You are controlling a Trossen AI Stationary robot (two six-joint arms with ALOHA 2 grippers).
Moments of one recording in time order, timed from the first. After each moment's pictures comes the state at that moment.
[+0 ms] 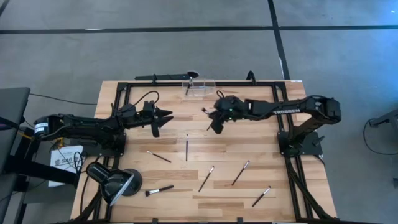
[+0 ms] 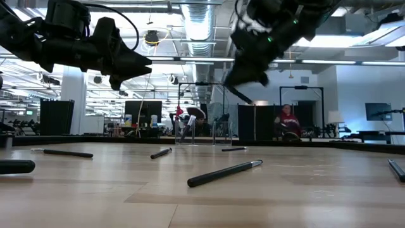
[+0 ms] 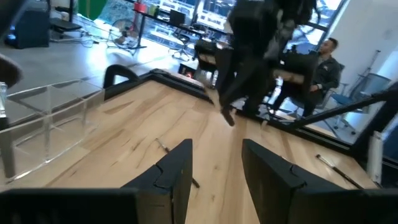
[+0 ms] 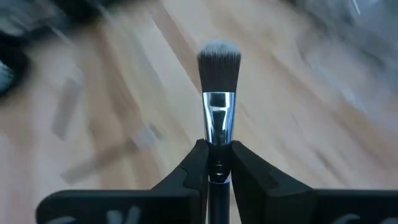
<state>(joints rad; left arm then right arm) 0.30 1.00 0.17 0.79 0.12 -0.25 -0.19 1.51 0.93 -0.02 0.04 0.24</state>
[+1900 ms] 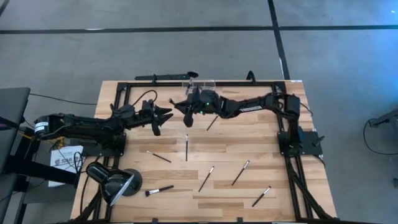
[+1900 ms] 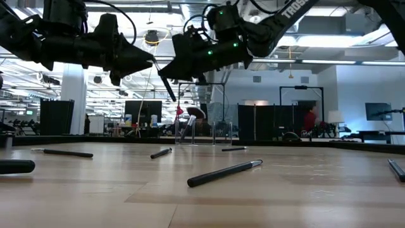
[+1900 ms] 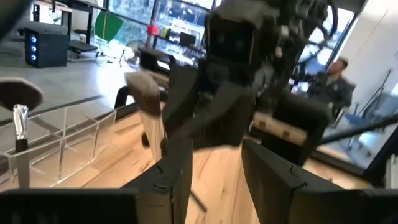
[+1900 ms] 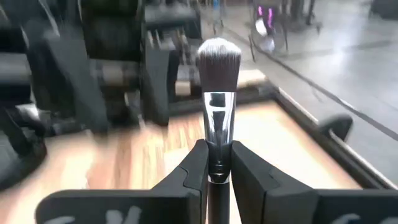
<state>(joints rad) 0.28 1.00 0.17 0.87 0.03 -0.26 -0.22 1.99 1.28 0.47 -0.05 -0.01</state>
